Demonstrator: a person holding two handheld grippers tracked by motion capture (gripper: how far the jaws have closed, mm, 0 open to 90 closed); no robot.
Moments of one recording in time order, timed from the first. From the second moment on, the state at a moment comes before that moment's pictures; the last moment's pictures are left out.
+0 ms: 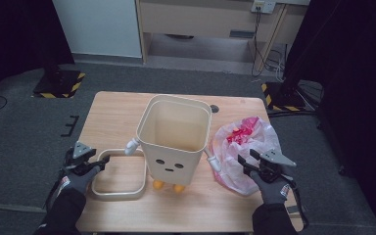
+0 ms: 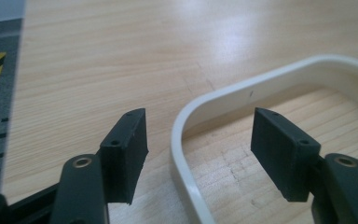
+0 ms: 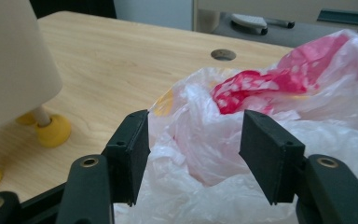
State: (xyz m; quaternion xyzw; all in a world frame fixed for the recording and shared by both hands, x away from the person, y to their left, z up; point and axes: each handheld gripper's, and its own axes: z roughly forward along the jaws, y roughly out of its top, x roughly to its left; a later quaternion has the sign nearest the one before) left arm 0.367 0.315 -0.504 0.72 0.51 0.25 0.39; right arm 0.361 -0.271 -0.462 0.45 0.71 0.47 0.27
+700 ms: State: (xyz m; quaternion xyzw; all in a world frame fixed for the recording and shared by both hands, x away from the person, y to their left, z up) left arm 0.308 0.316 -0.475 0.68 0.52 0.26 0.45; right arm 0.379 -0.286 -0.456 0.48 0.68 0.45 0.32
